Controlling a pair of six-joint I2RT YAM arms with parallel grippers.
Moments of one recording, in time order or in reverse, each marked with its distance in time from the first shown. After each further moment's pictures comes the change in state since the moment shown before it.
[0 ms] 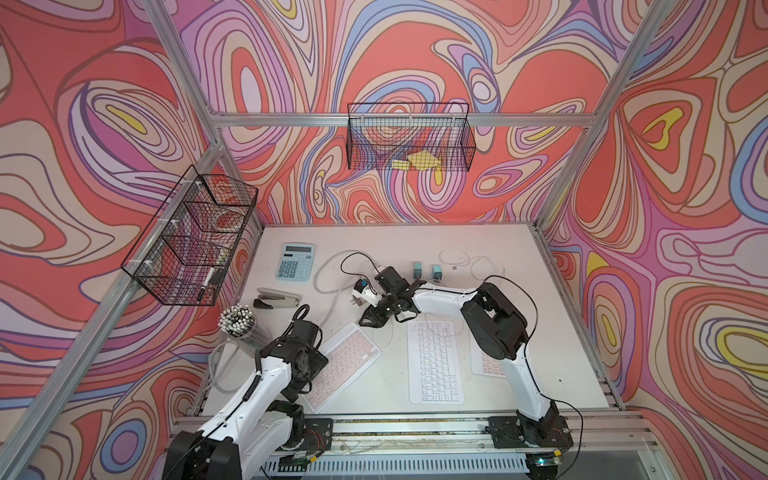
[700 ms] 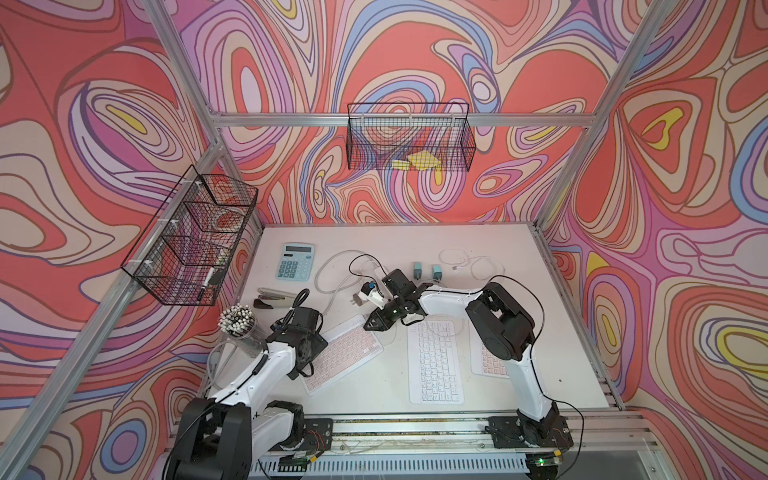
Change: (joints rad) left arm 0.037 0.246 0.094 0.244 -0.087 0.138; right arm -0.021 -0.062 -0.126 0.036 -0.082 0.075
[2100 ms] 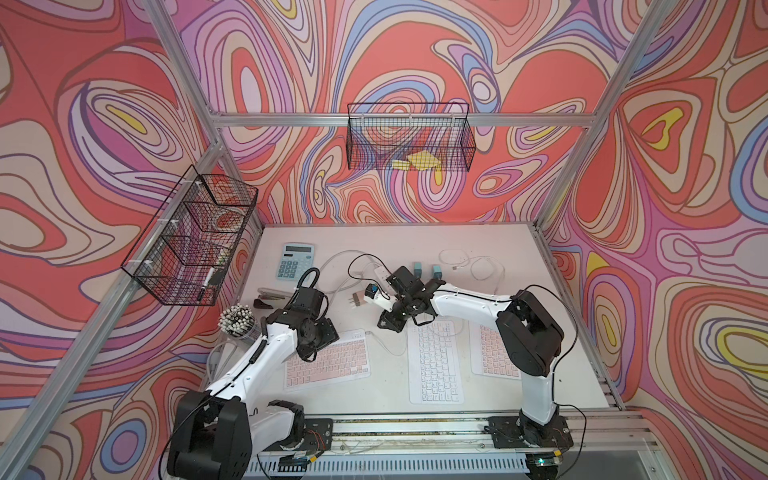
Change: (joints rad) left arm -0.051 -0.006 0.198 -0.200 0.239 0.221; right arm 0.034 -0.190 -0.006 -0.224 0.275 -0.294
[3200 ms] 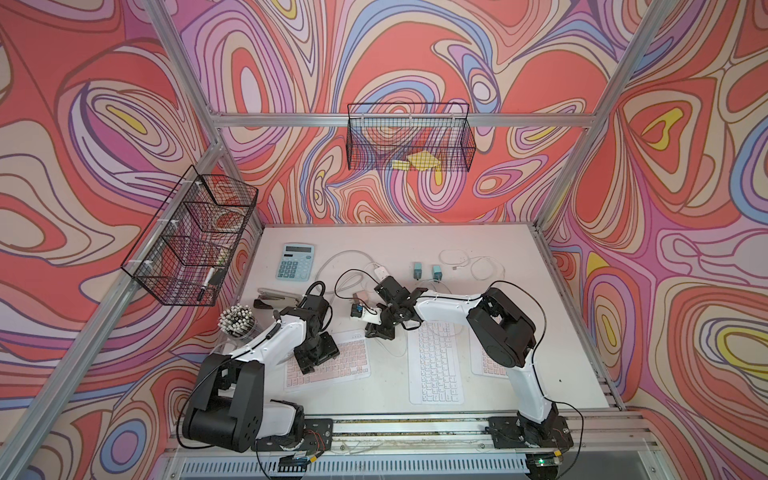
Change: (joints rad) left arm 0.000 0.185 -0.018 -0.064 0.041 -0.006; right arm 0.040 0.170 0.029 0.130 -0.113 -0.347
